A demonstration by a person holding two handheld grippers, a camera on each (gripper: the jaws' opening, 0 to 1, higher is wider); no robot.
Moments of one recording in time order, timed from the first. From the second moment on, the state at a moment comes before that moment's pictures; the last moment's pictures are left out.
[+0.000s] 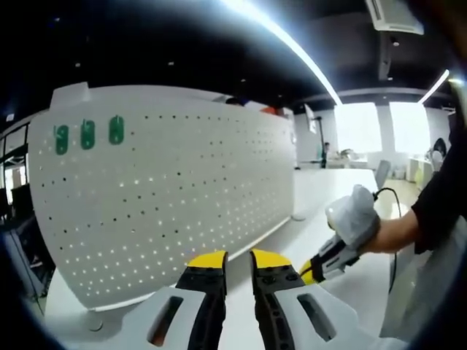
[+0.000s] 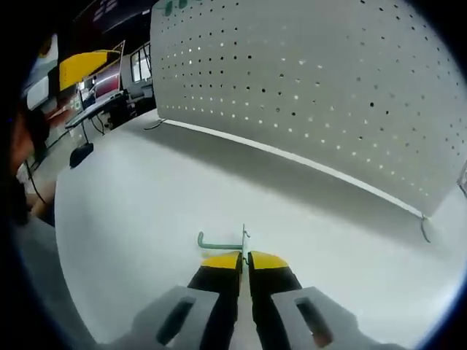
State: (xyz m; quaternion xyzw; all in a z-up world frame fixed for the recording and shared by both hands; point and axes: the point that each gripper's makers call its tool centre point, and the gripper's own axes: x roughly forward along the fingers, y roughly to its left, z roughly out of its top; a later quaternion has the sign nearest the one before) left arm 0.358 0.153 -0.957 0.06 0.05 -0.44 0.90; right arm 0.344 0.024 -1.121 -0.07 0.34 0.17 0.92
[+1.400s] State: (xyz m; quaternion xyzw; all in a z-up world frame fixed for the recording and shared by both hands) left arm 0.343 0.136 -0.966 0.09 0.05 -0.47 0.88; right arm 0.357 0.052 -1.040 0.11 0.20 0.21 0.95
